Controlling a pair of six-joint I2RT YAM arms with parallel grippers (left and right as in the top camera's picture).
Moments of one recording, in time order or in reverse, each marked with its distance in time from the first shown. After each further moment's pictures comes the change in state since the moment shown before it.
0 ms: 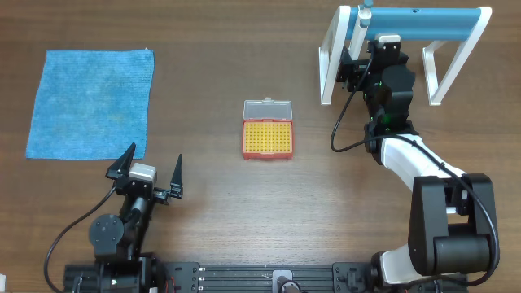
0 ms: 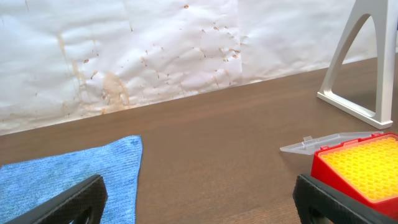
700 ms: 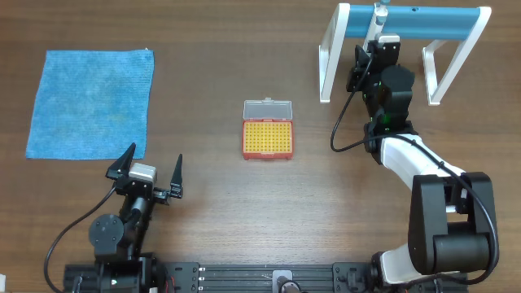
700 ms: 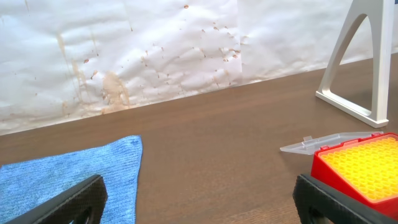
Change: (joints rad) left arm 0.000 0.000 0.000 0.000 0.000 0.000; right arm 0.000 0.006 0.000 0.003 -0.007 0.015
